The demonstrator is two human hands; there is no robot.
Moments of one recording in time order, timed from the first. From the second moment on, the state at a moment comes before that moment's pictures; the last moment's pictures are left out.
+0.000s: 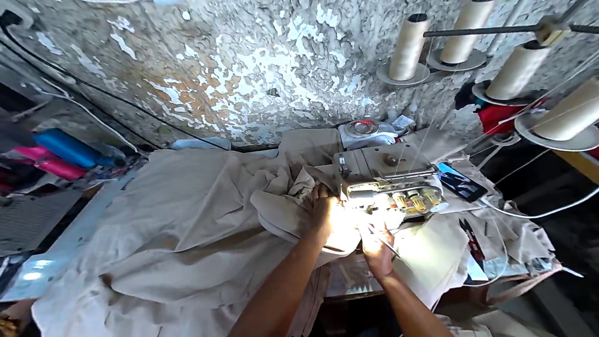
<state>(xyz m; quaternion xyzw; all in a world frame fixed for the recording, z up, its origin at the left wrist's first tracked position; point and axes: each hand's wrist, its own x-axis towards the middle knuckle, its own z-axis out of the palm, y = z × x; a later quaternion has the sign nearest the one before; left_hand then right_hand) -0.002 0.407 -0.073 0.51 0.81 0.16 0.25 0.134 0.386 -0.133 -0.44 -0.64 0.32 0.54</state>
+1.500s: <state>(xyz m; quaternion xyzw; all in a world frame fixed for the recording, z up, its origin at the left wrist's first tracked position) 0.000 0.400 -0.059 0.49 0.81 0.16 0.27 0.129 0.383 -0.144 -0.44 -0.67 0.26 0.54</state>
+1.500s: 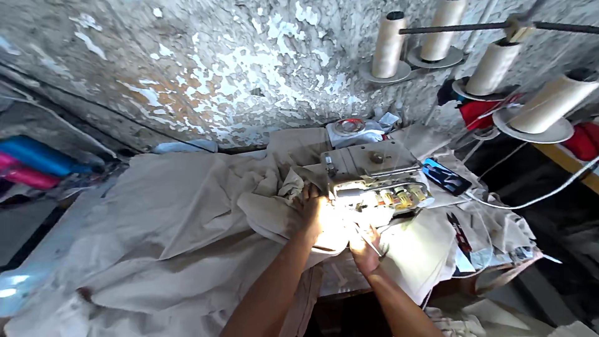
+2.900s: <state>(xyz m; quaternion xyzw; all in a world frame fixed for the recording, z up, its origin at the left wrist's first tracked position) -0.005 0.403 -0.067 0.51 0.79 0.19 0.29 0.129 0.387 -0.146 -0.41 -0.68 0.25 0.56</state>
